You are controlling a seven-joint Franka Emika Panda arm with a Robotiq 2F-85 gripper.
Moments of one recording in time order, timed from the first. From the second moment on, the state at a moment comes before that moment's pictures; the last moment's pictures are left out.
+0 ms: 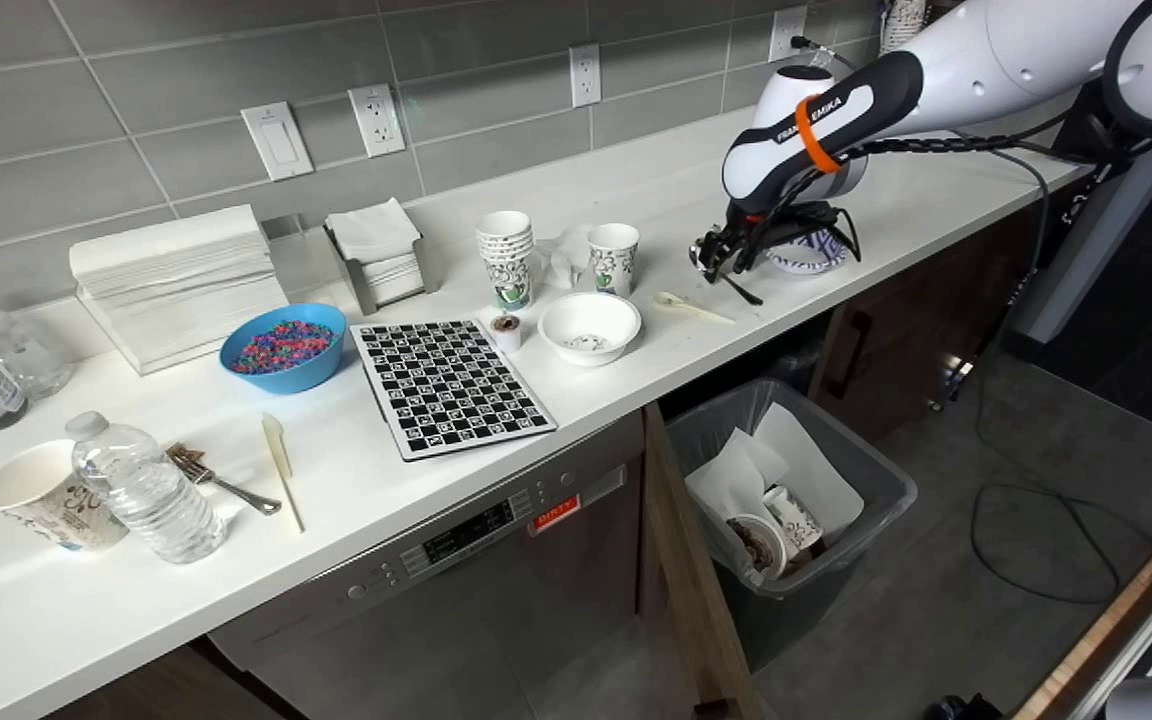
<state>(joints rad) -0.16 0.65 -0.01 -1.61 0.06 2.50 -0.17</state>
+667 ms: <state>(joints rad) -0.16 0.67 -0.01 -1.59 0.06 2.50 -0.18</state>
